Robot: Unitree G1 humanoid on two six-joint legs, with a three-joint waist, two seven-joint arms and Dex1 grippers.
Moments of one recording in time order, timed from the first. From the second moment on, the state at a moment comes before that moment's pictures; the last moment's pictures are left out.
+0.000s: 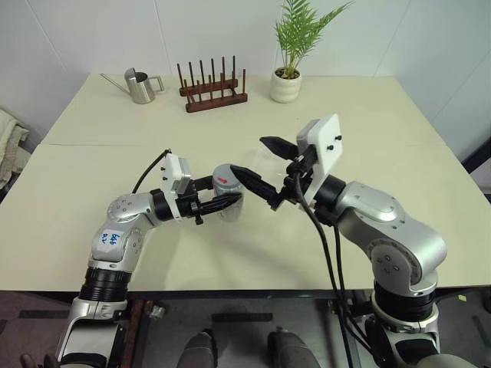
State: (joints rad) left arm -0.56 0.47 0.02 0.06 -0.48 0.27 -1.01; right arm -0.65 -0.24 0.04 -0.64 0.54 0.96 0.34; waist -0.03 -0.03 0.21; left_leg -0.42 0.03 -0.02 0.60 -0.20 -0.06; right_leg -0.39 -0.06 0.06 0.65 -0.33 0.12
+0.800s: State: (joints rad) left arm -0.60 0.46 0.00 0.08 -0.47 0.26 -1.05; right arm -0.62 -0.21 0.19 -0.59 0.42 0.92 0.26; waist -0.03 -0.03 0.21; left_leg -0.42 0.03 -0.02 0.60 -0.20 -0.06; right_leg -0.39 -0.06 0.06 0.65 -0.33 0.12
